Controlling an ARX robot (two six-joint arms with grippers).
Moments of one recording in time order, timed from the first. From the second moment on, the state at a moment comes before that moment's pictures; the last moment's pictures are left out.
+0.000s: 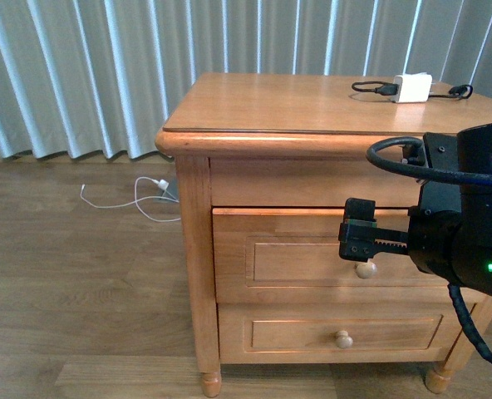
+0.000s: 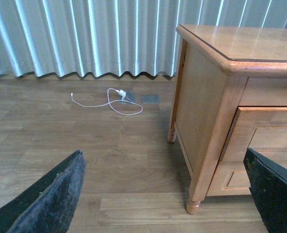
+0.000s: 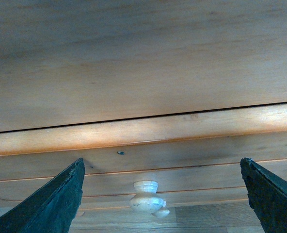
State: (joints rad) left arm 0.00 0.00 0.02 0.00 0.00 0.00; right arm 0.26 1.99 0.88 0.69 0.15 0.24
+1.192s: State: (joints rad) left arm 0.00 0.00 0.02 0.00 0.00 0.00; right arm 0.05 0.88 0.37 0.04 -0.07 0.19
